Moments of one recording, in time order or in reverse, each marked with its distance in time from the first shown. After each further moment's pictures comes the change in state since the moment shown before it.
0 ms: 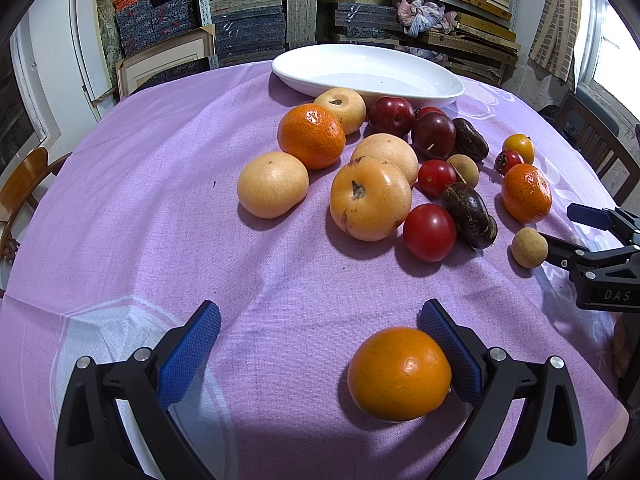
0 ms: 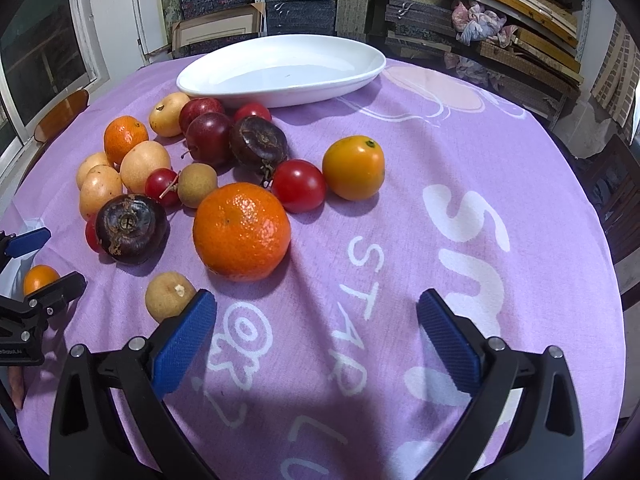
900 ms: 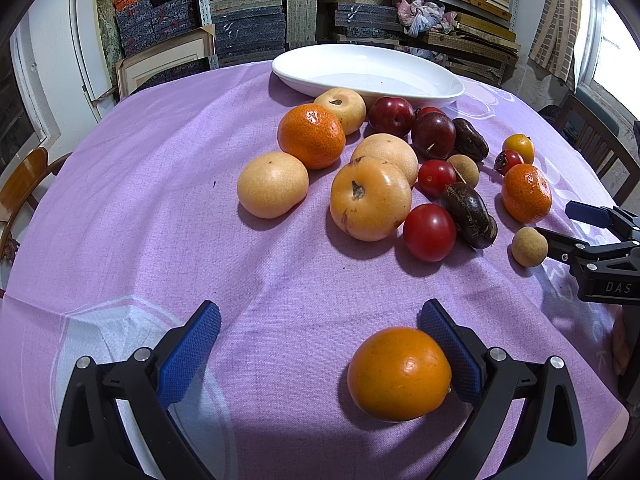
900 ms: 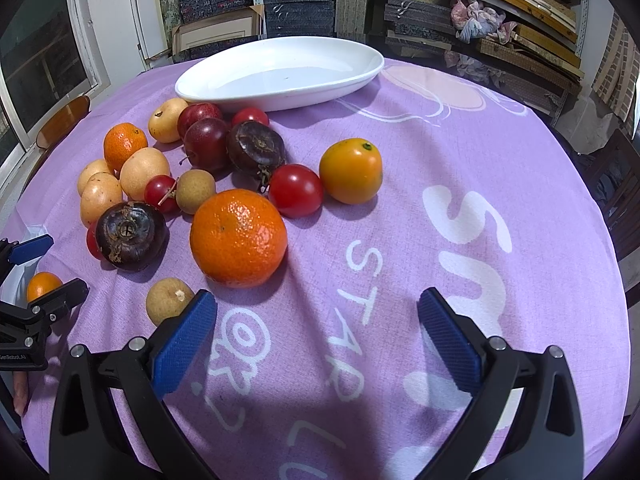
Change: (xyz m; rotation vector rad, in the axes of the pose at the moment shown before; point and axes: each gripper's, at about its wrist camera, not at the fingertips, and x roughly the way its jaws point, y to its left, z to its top) left arm 0.000 0.000 0.000 0.000 0.000 0.000; right arm 0.002 -0.005 0.002 0.021 -0.011 0.012
